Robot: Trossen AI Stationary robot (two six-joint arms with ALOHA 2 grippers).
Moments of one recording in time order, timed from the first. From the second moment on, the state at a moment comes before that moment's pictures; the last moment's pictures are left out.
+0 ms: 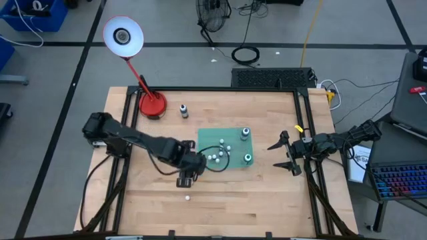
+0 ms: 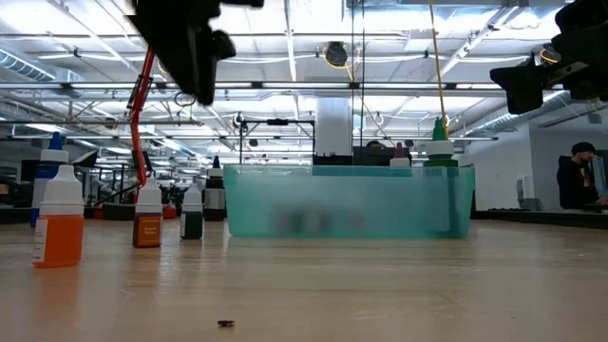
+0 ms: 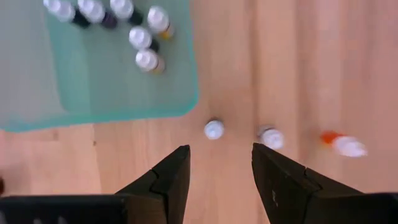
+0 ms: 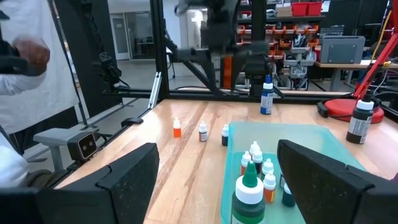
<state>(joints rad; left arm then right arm) -0.29 1.71 1.41 -1.00 -0.11 -0.21 0.32 0.05 0.02 0.04 0.10 0.04</state>
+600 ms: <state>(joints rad) -0.29 1.71 1.10 -0.63 -0.13 -0.31 0.32 0.05 0.02 0.04 0.10 0.04</state>
